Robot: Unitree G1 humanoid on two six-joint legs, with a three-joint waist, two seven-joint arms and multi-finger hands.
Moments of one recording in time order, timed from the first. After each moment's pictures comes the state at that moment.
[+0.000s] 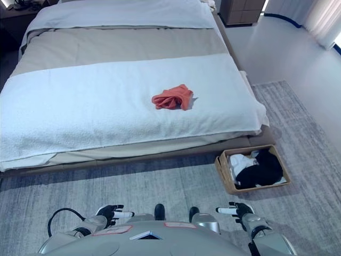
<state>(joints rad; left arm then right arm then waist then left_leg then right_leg) -0.03 0.28 -0.27 1.36 -0.04 0.01 -0.01 -0.02 -0.33 0.27 1.33 0.14 0.03 0.07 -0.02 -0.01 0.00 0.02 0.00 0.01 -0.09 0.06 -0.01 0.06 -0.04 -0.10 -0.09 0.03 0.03</state>
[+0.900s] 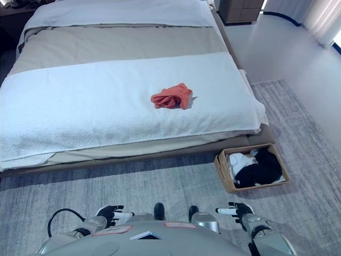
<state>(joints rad) -0.02 0.28 -0.27 1.36 -0.04 0.01 -0.01 -0.02 -0.33 0.27 1.33 0.12 0.03 0.08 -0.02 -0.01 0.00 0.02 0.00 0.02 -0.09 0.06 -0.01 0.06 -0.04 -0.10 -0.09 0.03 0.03</state>
